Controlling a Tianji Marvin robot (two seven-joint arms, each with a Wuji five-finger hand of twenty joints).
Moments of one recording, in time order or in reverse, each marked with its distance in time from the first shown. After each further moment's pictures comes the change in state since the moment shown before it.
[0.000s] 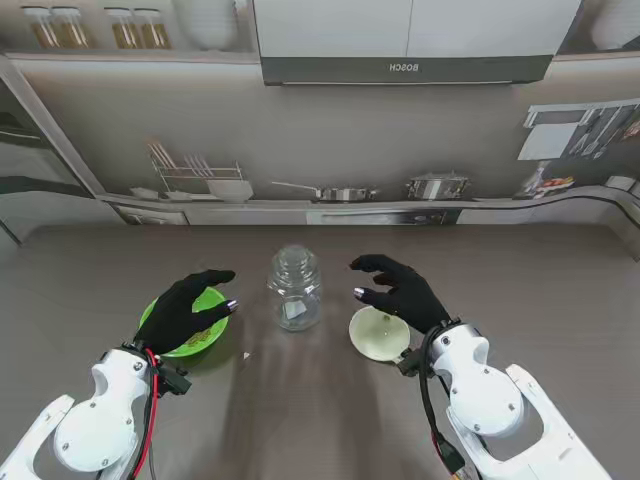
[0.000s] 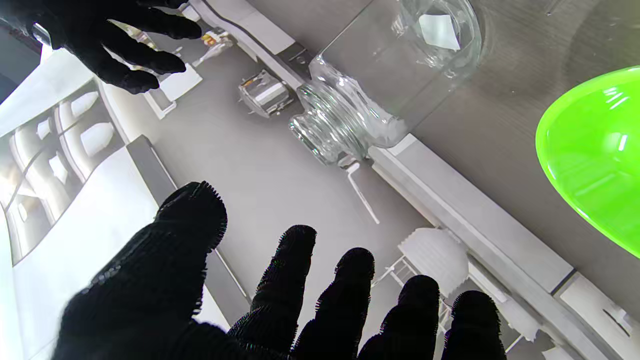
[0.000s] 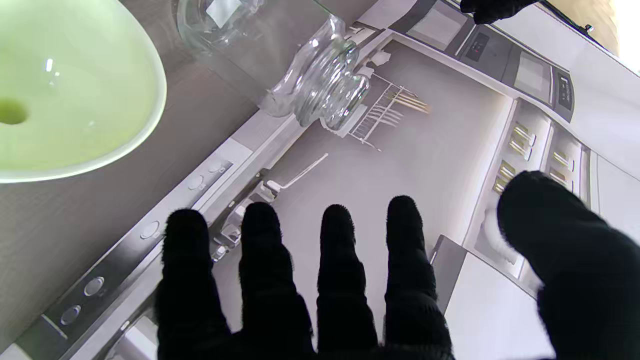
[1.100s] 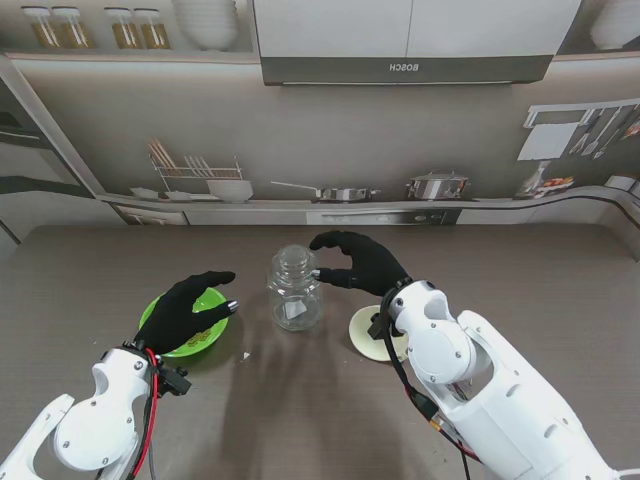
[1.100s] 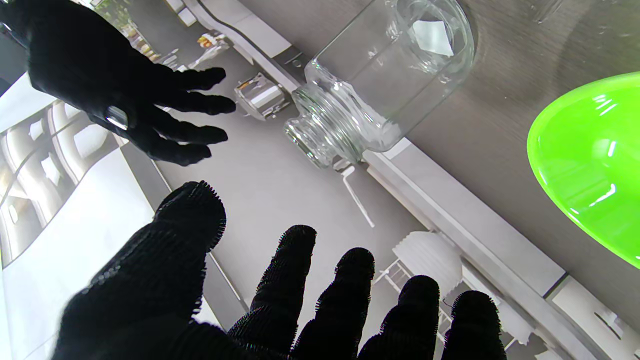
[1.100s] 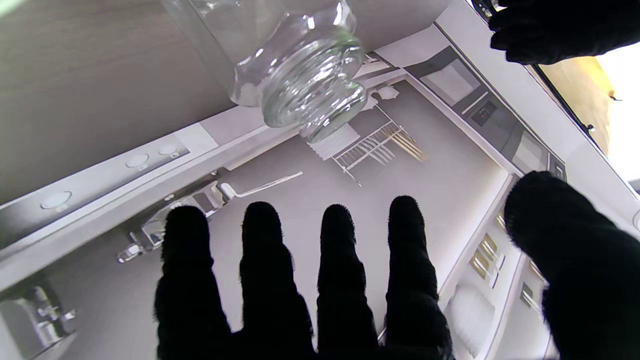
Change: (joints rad) left arm -0.002 0.001 0.001 0.000 -0.005 0.017 -0.010; right arm 0.319 0.008 -0.241 0.159 -0.166 0.058 0.017; left_hand 0.000 0.000 -0.010 0.000 0.000 0.000 0.000 0.000 0.000 0.000 0.000 0.000 0.000 0.000 0.000 -0.008 0.000 0.000 0.000 0.000; right_hand -0.013 0.000 -0.026 0.000 0.000 -0.015 -0.010 0.000 0.000 -0.001 0.000 0.000 0.001 -0.007 0.000 0.000 0.024 0.000 -0.001 0.001
